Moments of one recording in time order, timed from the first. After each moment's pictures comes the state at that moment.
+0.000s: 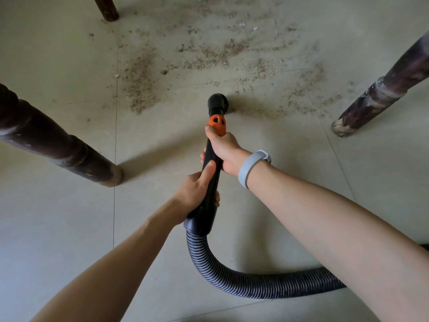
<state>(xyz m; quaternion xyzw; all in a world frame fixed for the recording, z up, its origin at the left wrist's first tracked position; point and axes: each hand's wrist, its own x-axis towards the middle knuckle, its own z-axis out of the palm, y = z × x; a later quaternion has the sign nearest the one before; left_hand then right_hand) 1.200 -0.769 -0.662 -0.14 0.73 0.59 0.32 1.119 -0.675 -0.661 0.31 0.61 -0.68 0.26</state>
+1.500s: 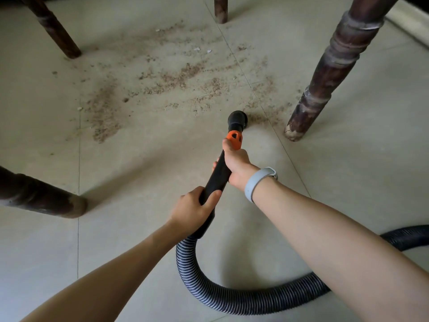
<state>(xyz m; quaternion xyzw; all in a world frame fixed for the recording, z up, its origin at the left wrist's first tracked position) 1.211 -0.686 -0.663 0.02 0.92 0.32 0.24 1.136 -0.556 -0.661 0.43 0.53 -0.72 0.16</state>
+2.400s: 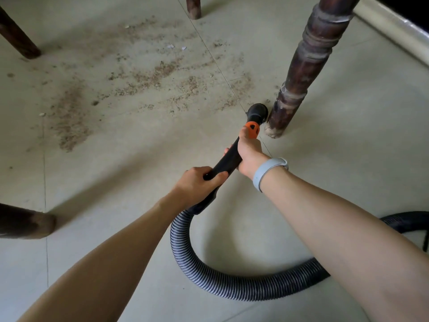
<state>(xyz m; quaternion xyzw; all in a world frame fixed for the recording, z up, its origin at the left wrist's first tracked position) 1.151 -0.636 -0.674 0.12 0.89 0.34 0.27 1.123 -0.490 -0.666 0.49 0.51 -0.71 0.07</state>
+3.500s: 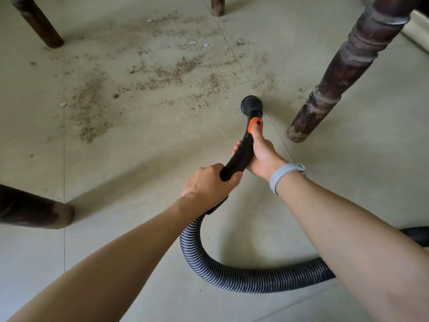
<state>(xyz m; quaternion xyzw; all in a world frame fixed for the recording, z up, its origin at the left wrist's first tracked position) 1.149 -0.655 -0.665 0.09 0.93 0.27 0.23 1.110 -0.515 -0.668 0.44 0.42 -0.79 0.09</state>
